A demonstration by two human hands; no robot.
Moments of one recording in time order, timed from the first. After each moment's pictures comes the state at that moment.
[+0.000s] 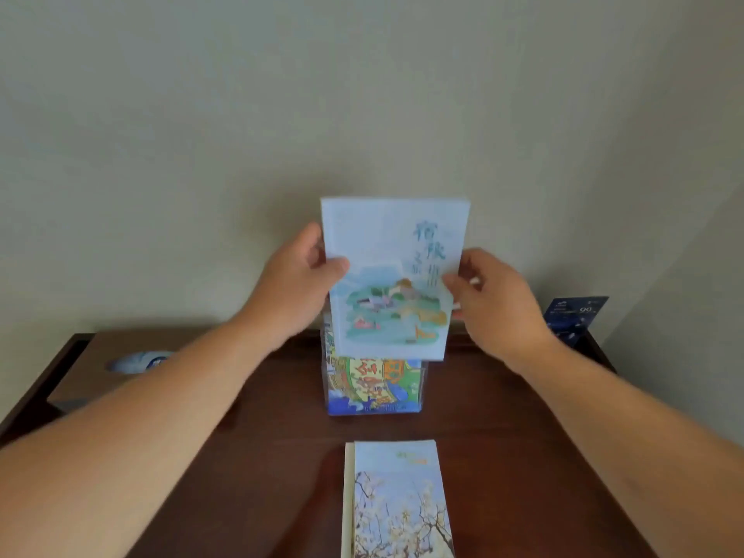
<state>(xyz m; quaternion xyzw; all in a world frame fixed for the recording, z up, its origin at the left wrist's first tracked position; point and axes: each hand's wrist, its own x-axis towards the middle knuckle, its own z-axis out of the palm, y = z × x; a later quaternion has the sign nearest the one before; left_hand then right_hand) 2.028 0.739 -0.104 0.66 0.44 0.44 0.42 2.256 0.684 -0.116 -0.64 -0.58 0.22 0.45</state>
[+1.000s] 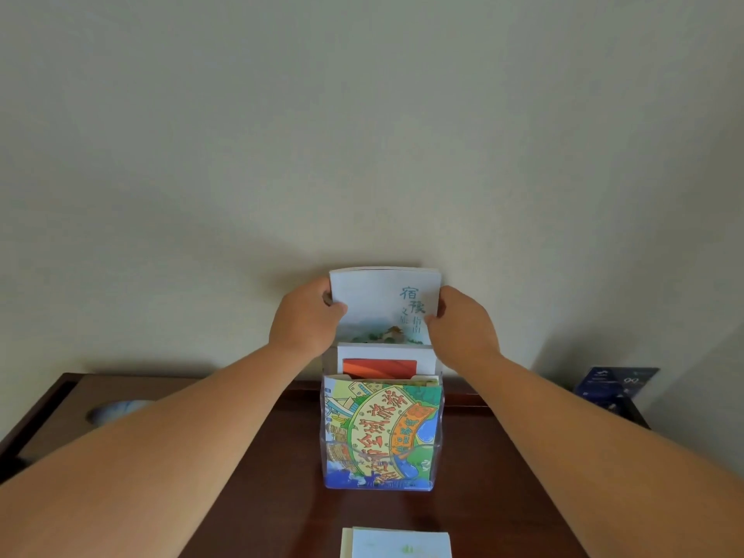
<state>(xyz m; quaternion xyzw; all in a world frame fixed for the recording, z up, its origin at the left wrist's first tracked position) 2.047 0.836 -0.150 0.69 0.61 0.32 0.22 2.253 0.806 -0.159 -0.73 -0.60 0.14 0.29</state>
